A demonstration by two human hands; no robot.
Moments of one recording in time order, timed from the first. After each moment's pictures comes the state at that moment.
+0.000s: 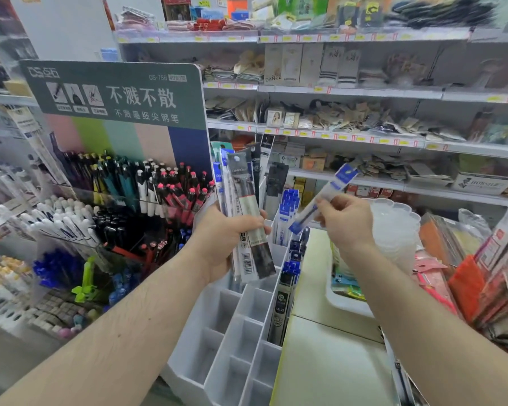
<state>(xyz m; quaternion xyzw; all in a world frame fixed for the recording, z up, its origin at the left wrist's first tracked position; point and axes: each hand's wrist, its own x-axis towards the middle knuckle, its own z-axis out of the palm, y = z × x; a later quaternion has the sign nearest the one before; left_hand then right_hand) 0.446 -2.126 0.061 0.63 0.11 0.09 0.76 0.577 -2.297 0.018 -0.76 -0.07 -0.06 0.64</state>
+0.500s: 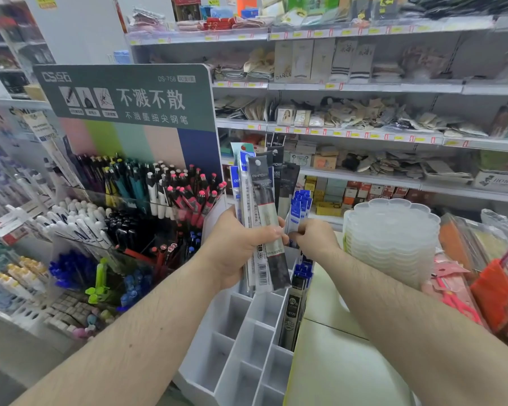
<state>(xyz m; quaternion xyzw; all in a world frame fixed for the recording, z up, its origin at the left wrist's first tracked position) 0.447 -2.129 0.056 0.67 0.07 0.09 0.74 0.623 -2.241 -0.057 -0.94 -0.15 0.06 0.31</state>
